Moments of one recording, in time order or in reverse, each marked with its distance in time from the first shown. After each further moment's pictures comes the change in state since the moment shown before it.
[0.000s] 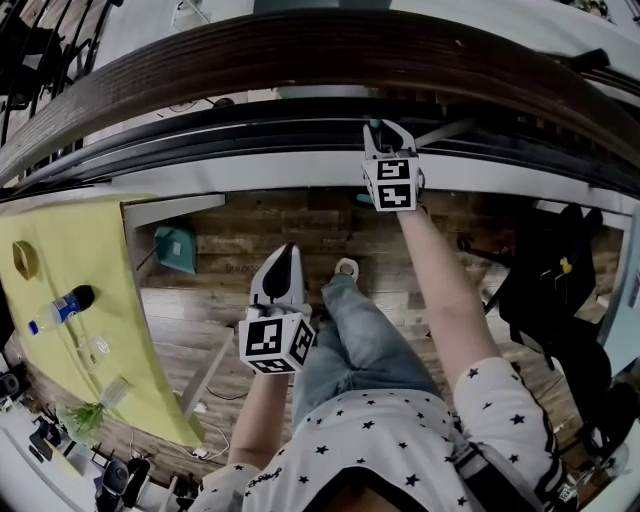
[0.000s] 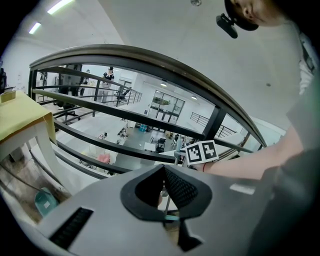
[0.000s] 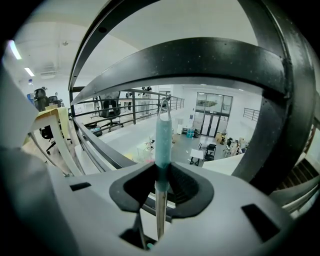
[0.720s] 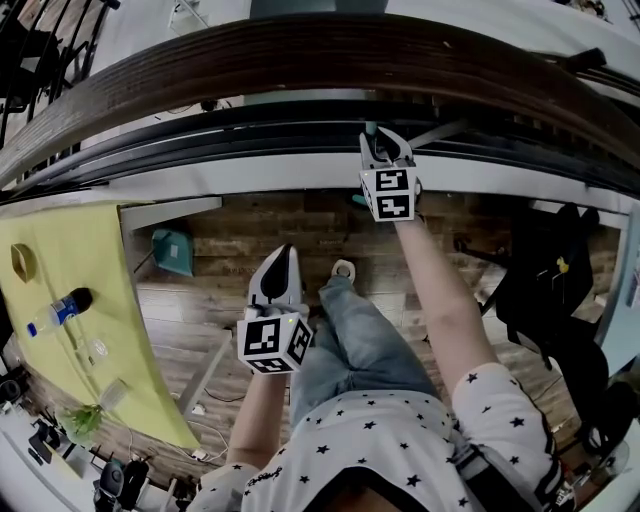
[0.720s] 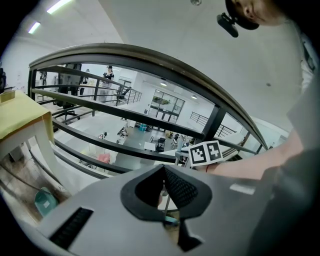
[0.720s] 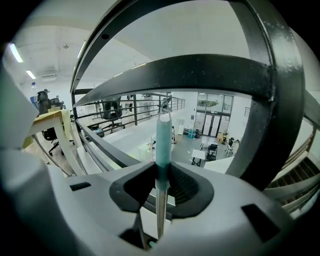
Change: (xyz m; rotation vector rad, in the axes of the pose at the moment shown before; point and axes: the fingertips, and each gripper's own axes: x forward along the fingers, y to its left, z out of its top) left arm 0.000 -0.005 -0.002 0.002 0.005 -0.003; right arm -0.018 0.003 -0.002 0.008 -0.017 0.018
